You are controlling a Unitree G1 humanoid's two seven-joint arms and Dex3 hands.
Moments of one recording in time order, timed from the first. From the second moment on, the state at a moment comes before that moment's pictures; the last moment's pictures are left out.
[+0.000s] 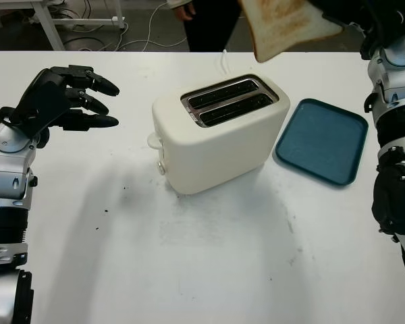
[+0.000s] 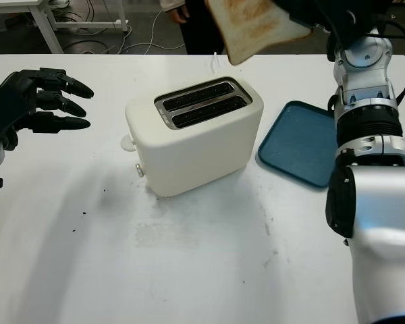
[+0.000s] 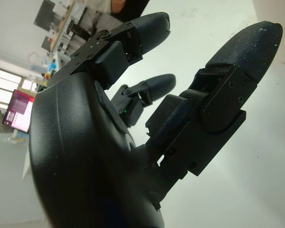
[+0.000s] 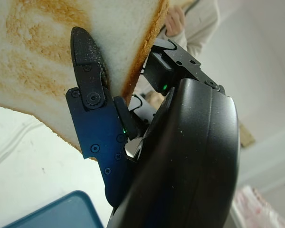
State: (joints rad) left arm -0.57 0.60 0.13 0.23 0.02 0.08 -0.38; right arm -1.26 -0.50 -0.14 1.13 -0.07 -0.32 0.15
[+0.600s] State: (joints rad) left arm -0.57 0.60 0.13 0.24 0.02 0.08 -0.38; right arm -1.29 -0.43 -0.18 1.24 -0.05 -0.14 -0.19
